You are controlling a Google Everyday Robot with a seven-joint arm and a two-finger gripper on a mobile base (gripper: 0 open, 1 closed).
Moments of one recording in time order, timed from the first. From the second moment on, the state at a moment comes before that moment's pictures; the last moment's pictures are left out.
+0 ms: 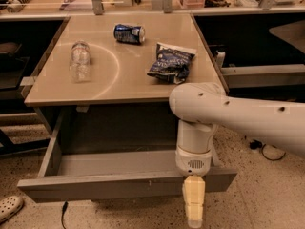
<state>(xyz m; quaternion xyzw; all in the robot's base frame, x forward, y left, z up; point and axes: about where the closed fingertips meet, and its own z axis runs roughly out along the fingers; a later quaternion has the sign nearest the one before) 0.343 -0.098 0.673 0.66 -0.71 -0.19 0.16</state>
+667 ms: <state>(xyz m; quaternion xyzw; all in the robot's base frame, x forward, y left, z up) 0.332 -0.109 0.683 0.66 -0.71 -0.19 0.16</state>
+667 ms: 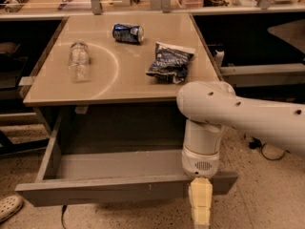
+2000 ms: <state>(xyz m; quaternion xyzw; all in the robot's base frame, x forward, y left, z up) 0.305 -0.130 0.694 0.64 -0.72 -0.22 0.16</state>
